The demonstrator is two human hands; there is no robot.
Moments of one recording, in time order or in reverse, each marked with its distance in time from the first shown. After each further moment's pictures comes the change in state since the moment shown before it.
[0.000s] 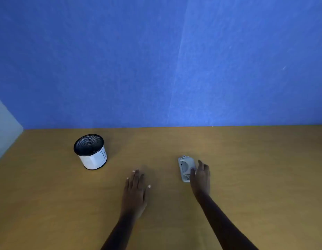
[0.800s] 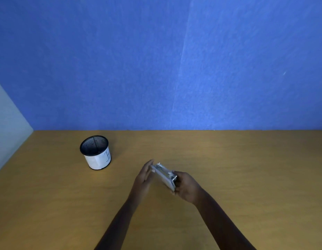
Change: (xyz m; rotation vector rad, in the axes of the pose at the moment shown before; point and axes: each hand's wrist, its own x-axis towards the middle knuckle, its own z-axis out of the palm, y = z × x) left_hand 0.025 0.027 -0.051 -1.120 -0.108 -0.162; right_hand -0.026 -0.045 -0.014 0.915 -0.772 0.547
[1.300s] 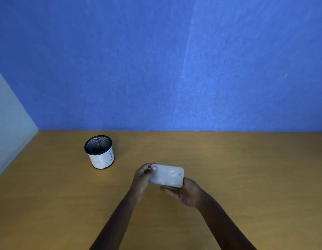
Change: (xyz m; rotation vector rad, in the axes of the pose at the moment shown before) left_hand 0.004 0.015 -0.006 -0.213 0.053 -0.176; right_hand -0.016 0.007 0.003 0.203 -0.212 0.005
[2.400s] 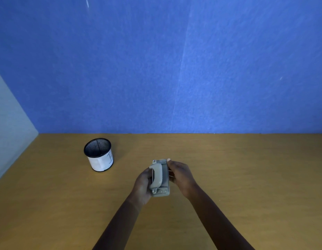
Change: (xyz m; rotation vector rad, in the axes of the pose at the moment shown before) left_hand -0.019 0.028 0.020 -0.482 -0.048 -0.286; right_hand -0.009 -0.018 0.043 -0.376 0.210 -0.403
